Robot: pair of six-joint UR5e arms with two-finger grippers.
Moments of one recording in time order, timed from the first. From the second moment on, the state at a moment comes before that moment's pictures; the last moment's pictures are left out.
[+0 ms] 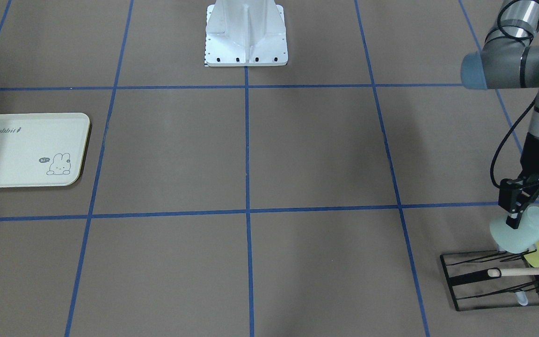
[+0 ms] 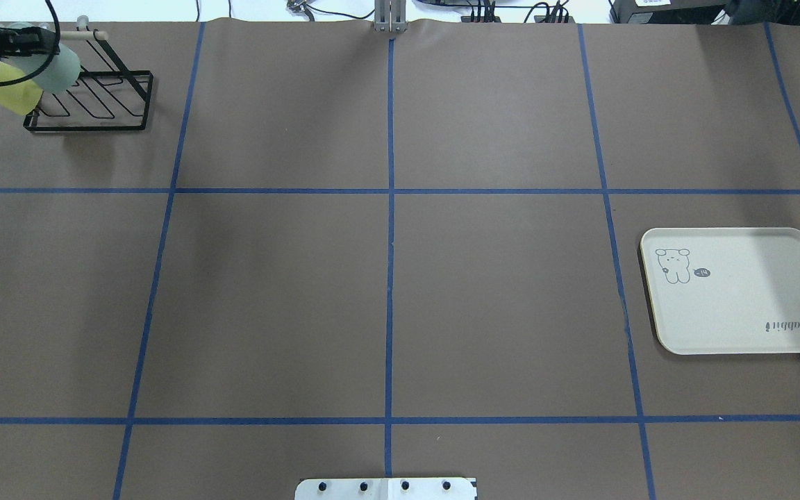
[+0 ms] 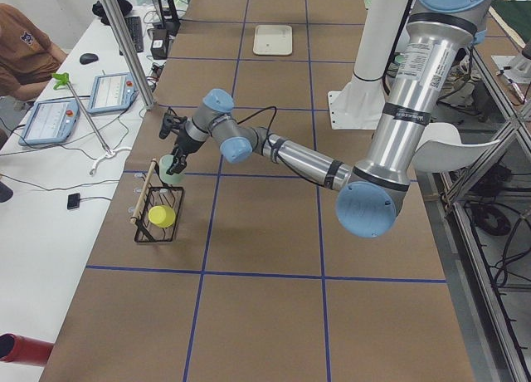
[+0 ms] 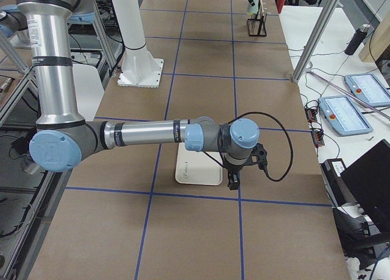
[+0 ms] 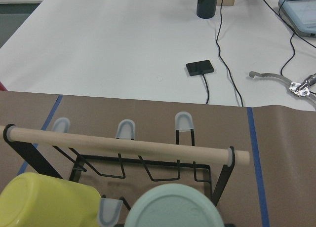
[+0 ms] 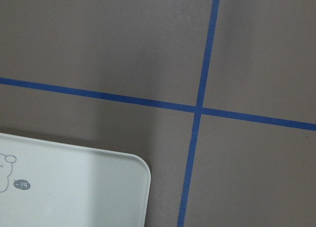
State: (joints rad) left arm -1.14 -1.86 -1.67 -2.07 -1.75 -0.94; right arm 1.55 -1.50 1.61 -1.67 2.39 -0.12
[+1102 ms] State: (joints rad) left arm -1.11 -2.03 -1.84 -1.84 -1.87 -1.43; right arm 1.35 -1.37 1.47 -0.97 2.40 0.65
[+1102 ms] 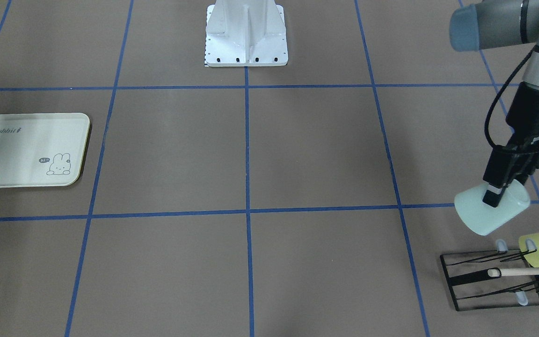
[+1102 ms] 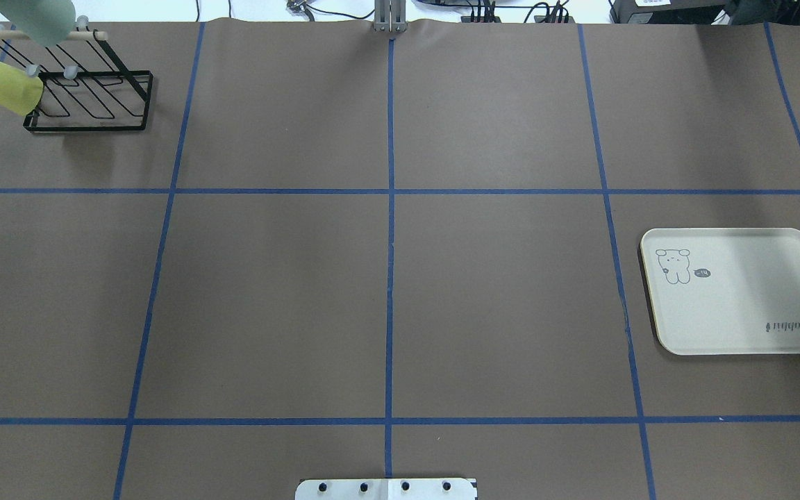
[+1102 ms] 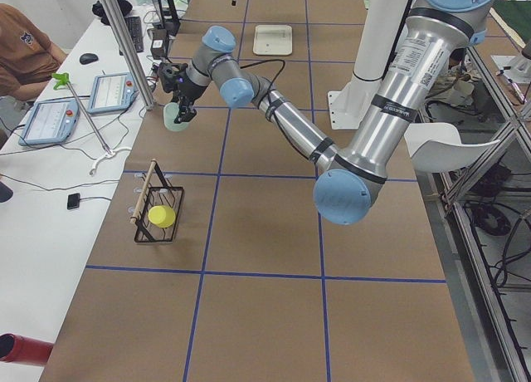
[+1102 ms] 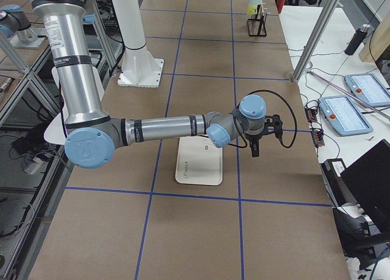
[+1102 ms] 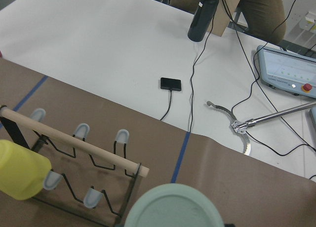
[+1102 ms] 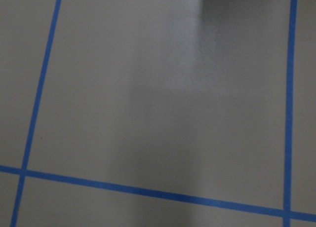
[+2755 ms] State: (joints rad) left arm -0.70 -2.32 -1.88 -1.85 -1.87 -2.16; right arm 0.93 -1.27 1.54 0.34 2.14 2.00
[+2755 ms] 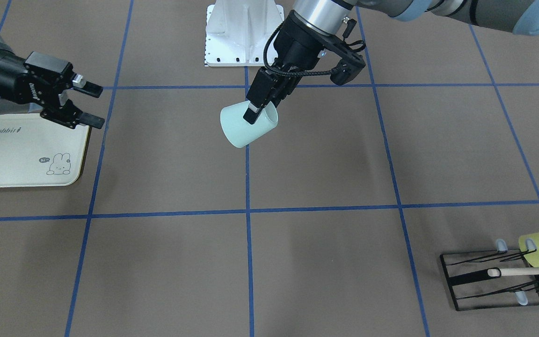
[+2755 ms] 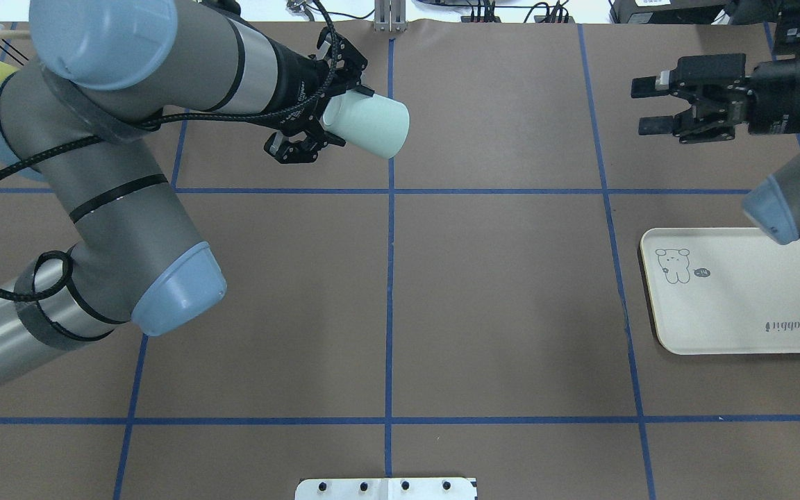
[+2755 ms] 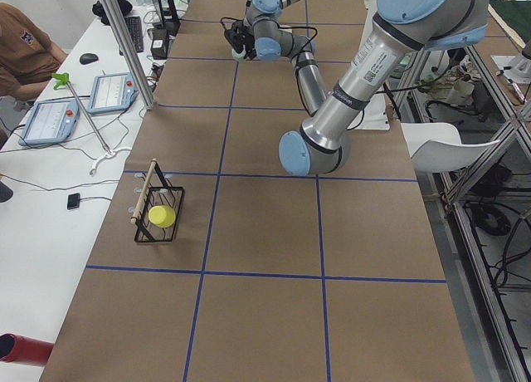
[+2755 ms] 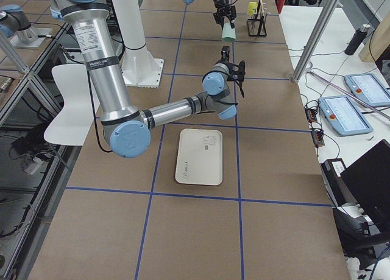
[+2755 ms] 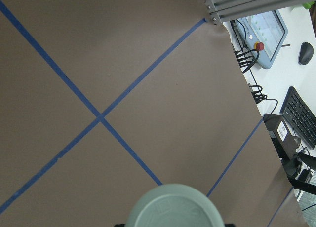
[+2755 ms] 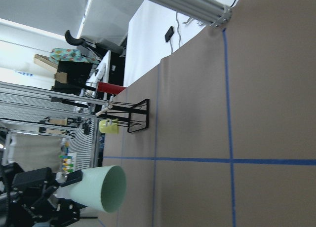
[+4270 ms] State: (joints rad) left arm -0.69 -2.37 -1.94 -1.94 -2.03 -2.50; right arm 0.73 -1.22 1.56 0.63 1.86 2.19
